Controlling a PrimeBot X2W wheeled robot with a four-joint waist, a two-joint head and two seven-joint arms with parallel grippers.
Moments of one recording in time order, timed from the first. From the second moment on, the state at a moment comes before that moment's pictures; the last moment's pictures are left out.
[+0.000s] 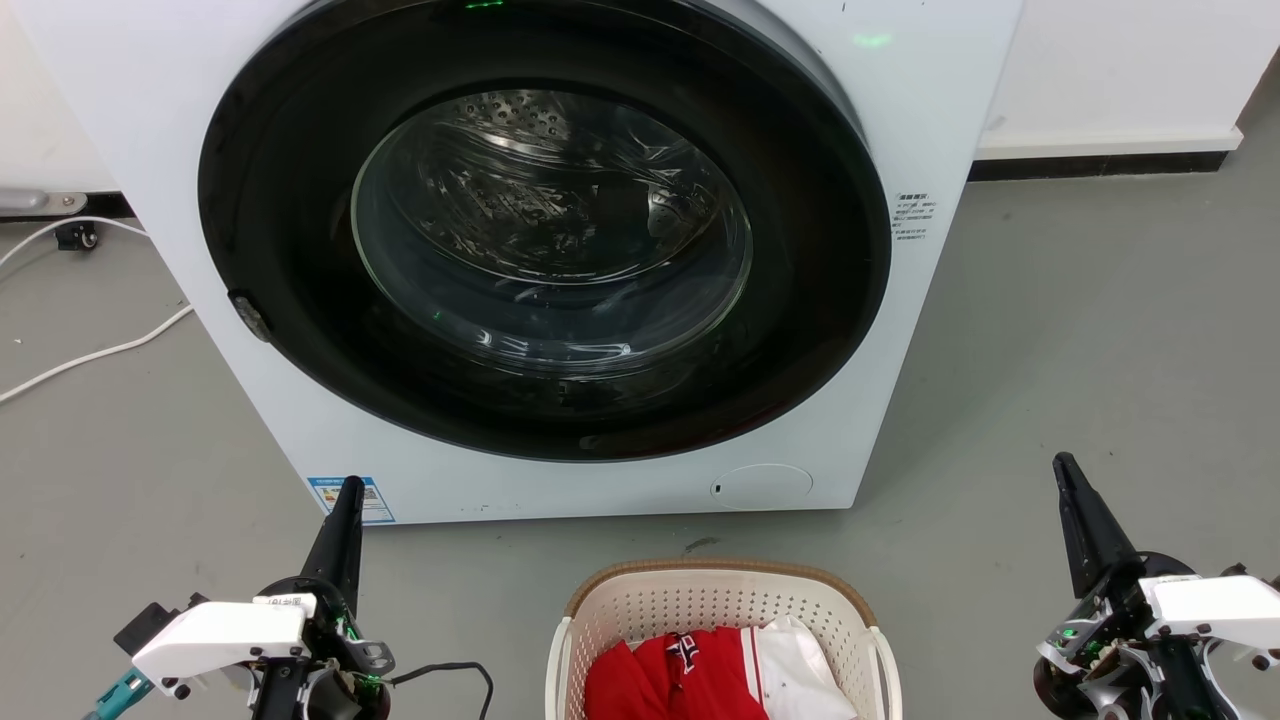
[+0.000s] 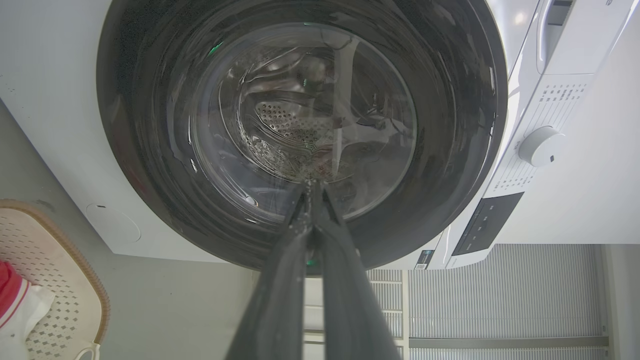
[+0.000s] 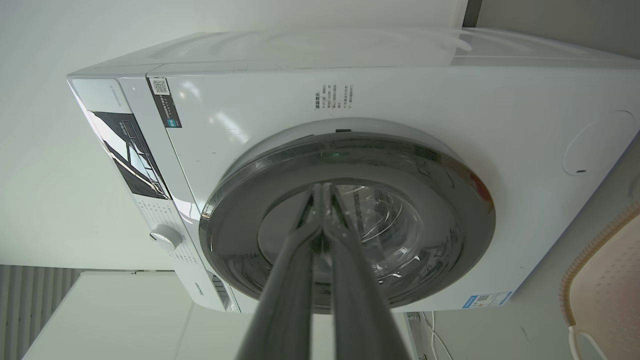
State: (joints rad) left arm -0.11 0.05 0.11 0.25 -1.61 -0.13 0.11; right arm -0.10 -0.05 -0.11 0.25 1.61 0.13 0.12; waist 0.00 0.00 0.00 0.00
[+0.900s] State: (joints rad) left arm -0.10 0.05 0.11 0.26 -1.61 -0.13 0.11; right arm -0.10 -0.05 -0.11 0.26 1.61 0.13 0.12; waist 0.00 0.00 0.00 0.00
